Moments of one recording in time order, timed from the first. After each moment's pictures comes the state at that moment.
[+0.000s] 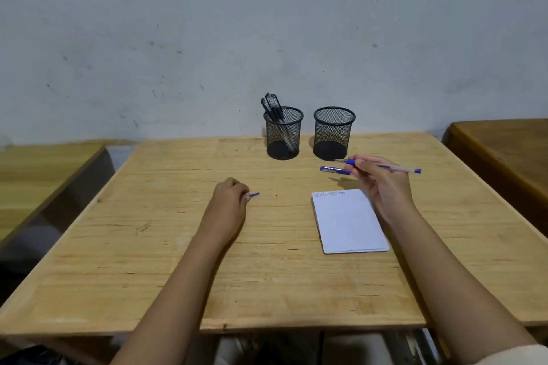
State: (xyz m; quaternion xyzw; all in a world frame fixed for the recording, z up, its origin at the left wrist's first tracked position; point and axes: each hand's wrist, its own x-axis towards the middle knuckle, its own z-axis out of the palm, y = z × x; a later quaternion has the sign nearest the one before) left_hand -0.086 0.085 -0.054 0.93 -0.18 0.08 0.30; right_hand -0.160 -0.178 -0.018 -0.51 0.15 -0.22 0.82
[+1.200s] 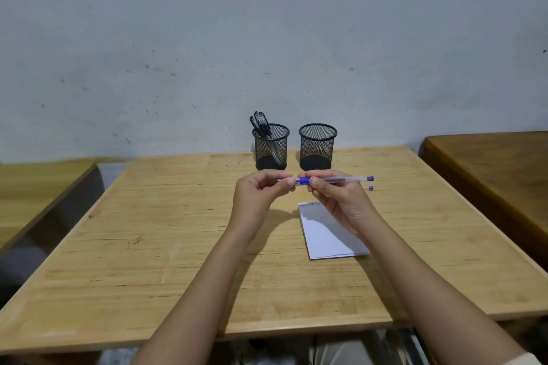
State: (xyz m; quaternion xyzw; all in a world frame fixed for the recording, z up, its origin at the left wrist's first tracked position) left_hand -0.135 0.024 0.007 0.63 -0.20 -0.03 0.75; right_hand -0.183 -0.134 0.007 -0.54 -0.02 -0.10 0.83
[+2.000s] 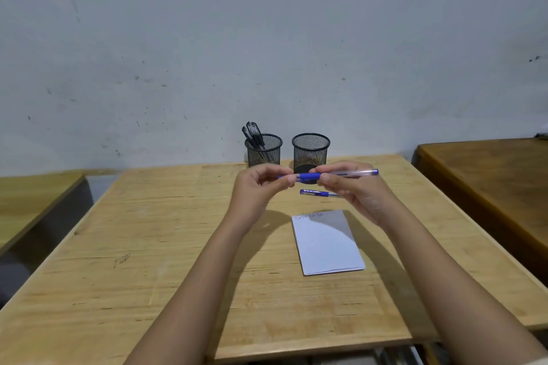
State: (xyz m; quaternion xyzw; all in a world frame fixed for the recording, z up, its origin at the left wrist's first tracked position) left_hand -0.116 0.010 0.030 0.66 -0.24 -0.04 0.71; right_hand -0.184 -0.174 0.040 -0.65 -0.03 -0.11 0.75
